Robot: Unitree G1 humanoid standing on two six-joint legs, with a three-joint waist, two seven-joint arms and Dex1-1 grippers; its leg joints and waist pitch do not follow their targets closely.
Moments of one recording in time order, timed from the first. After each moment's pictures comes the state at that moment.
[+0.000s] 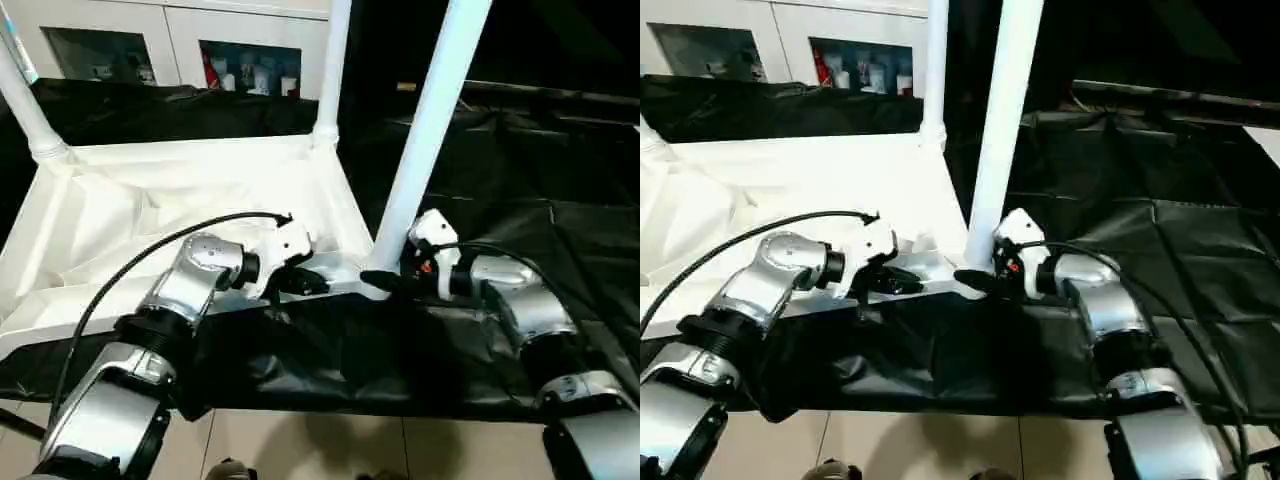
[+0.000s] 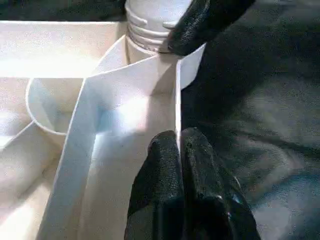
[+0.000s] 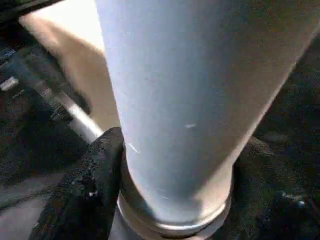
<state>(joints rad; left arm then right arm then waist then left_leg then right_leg) -0.72 0.26 -0.26 0.77 0.08 0.11 -1.06 -0.60 -0.25 0.08 0.75 0.08 0.10 0.84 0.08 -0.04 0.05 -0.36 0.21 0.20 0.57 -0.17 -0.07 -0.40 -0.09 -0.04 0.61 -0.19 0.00</state>
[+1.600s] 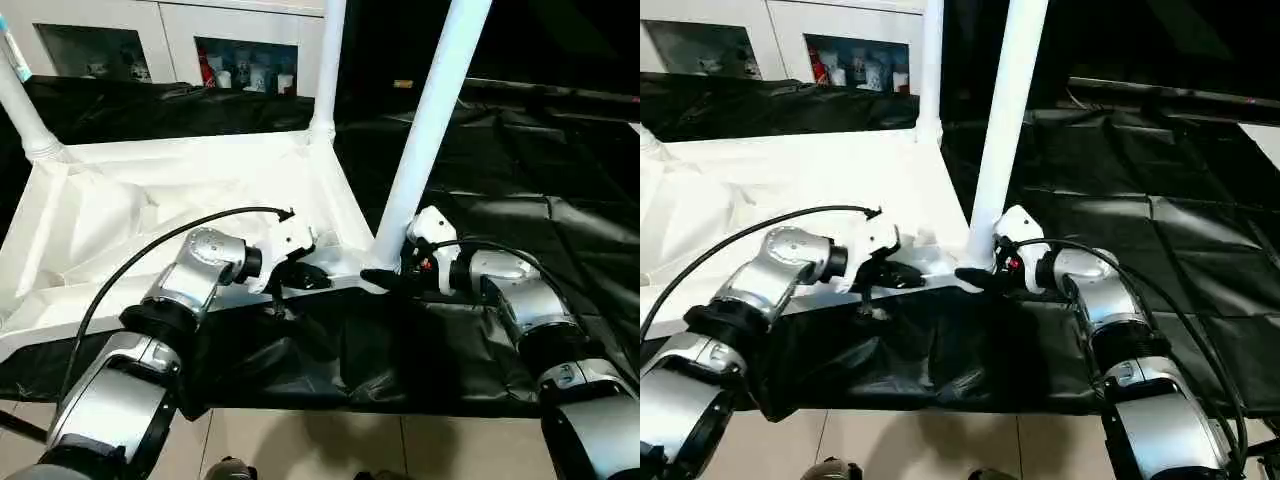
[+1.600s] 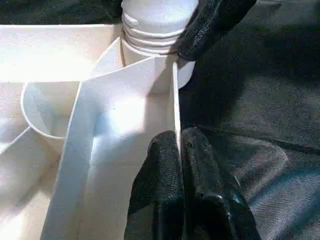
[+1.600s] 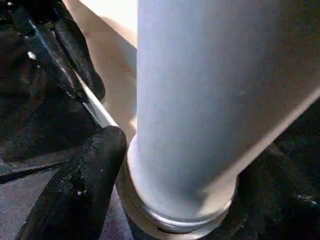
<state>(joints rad) -0.74 0.30 -0.26 0.81 0.07 0.03 -1.18 -0.66 -0.33 0.12 0.84 0.05 -0.05 1.06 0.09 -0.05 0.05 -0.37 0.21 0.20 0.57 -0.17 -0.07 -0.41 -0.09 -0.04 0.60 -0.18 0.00</state>
